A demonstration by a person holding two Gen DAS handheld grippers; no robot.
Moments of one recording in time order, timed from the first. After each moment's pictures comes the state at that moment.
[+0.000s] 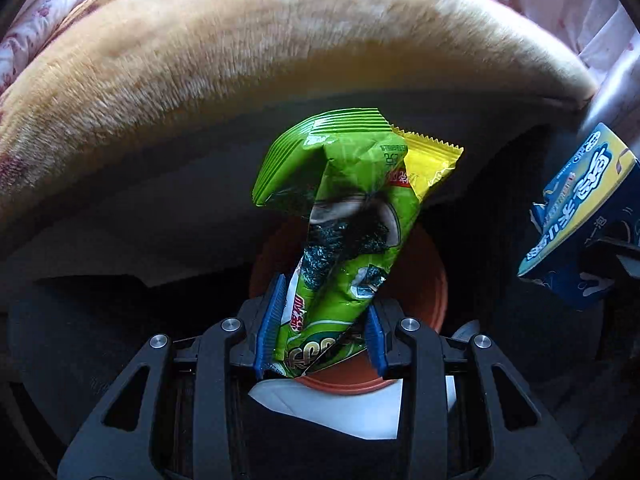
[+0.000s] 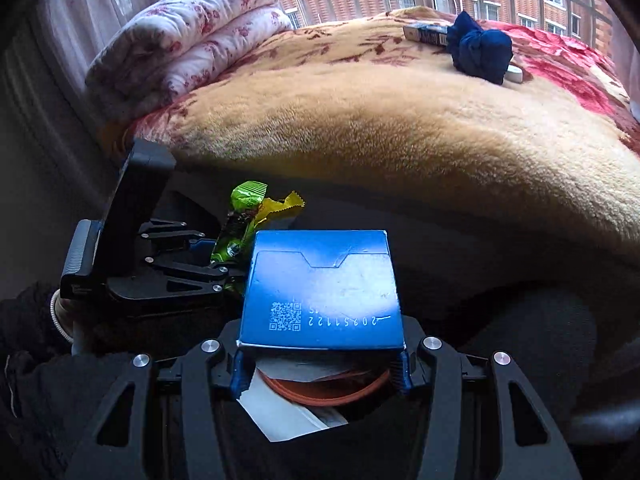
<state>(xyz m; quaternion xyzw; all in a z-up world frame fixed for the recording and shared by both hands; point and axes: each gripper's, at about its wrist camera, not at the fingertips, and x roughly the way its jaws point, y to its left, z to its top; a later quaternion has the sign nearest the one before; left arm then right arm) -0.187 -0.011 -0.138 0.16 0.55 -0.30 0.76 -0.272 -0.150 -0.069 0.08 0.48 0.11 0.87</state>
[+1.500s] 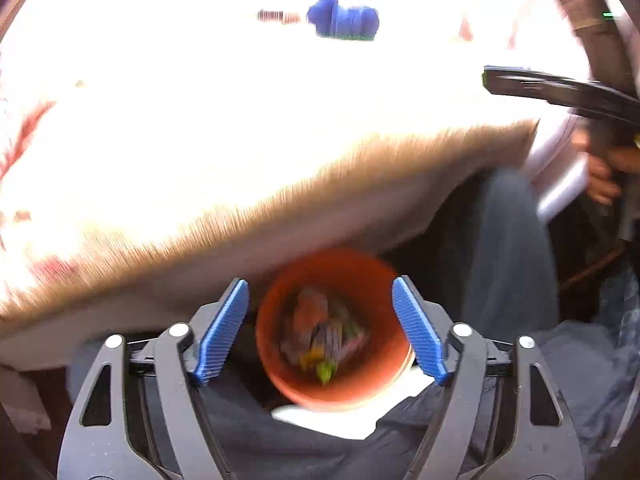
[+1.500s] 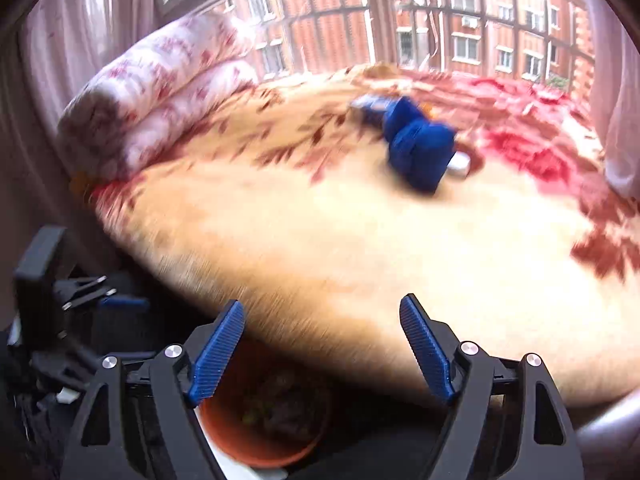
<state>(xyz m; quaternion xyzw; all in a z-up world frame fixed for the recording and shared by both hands) -0.181 0.003 -0.048 0.15 0.46 -0.38 0.79 -0.200 -0.238 0.005 0.06 0.40 0.06 0.91</state>
